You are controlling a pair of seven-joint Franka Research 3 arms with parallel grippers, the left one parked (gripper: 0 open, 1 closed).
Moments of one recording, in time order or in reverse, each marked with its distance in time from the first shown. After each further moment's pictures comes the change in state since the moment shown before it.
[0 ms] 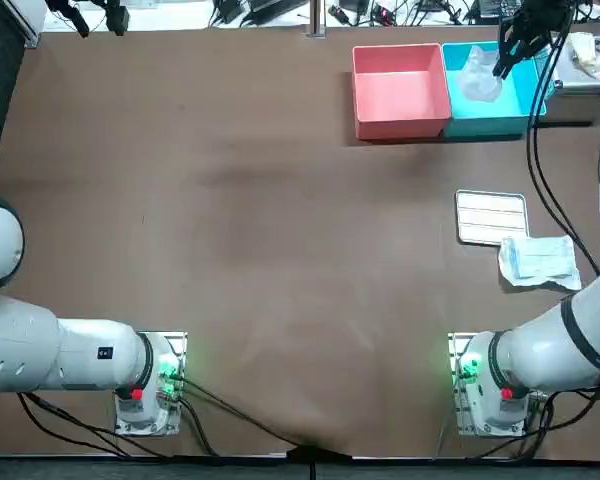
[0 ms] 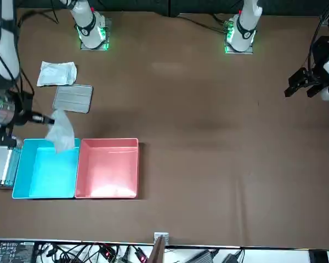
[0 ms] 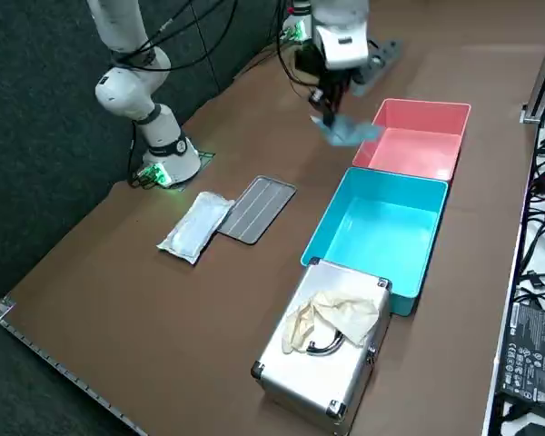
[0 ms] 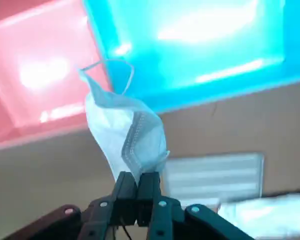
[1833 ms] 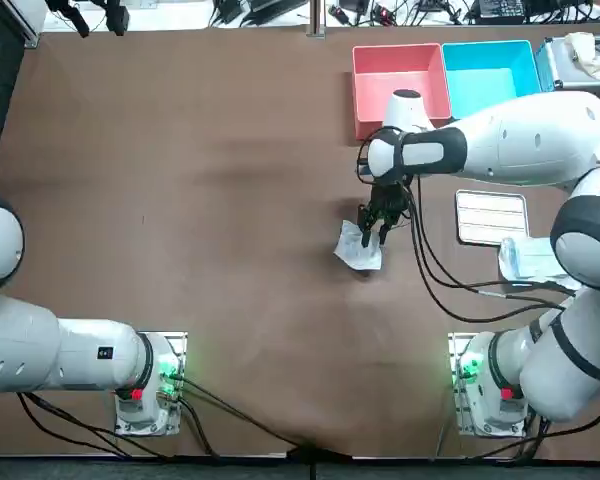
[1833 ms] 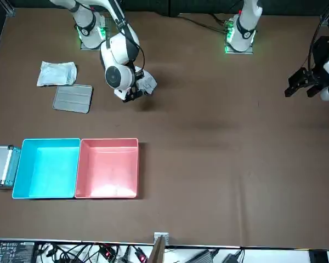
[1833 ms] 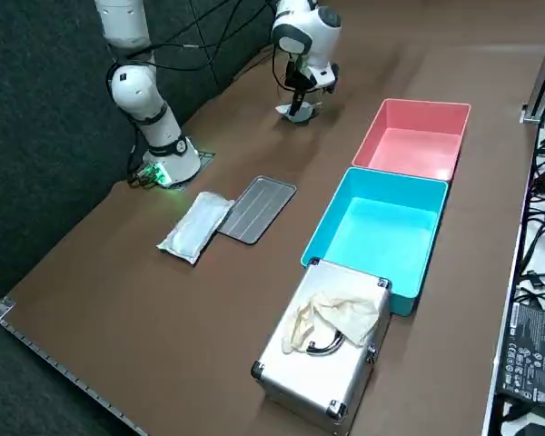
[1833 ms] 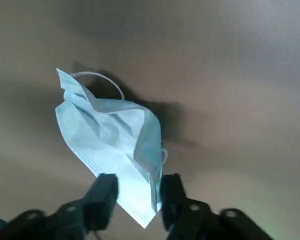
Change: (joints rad) arm 0.609 -0.010 0.165 -0.694 0.300 0.506 -0.053
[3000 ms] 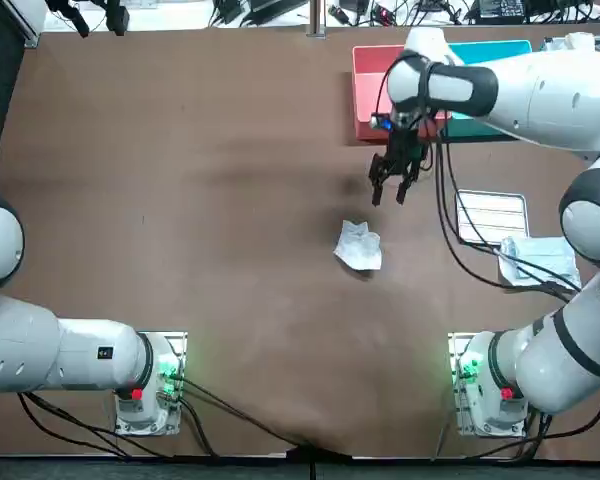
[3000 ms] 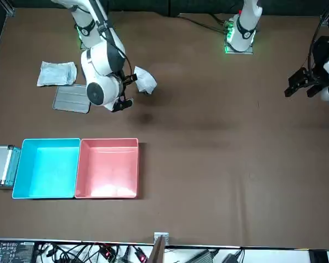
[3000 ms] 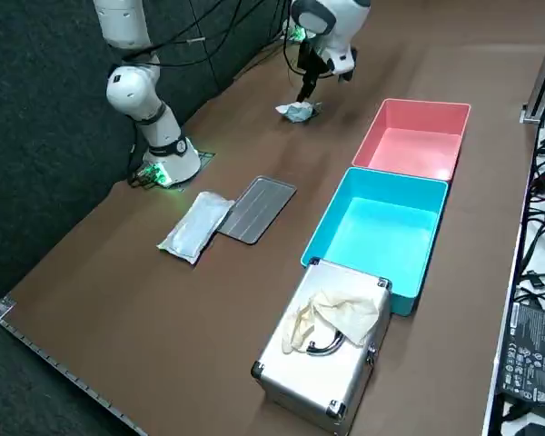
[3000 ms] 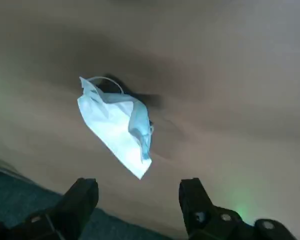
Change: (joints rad) arm -0.177 -0.002 0.001 0.236 -0.068 -0.362 0.000
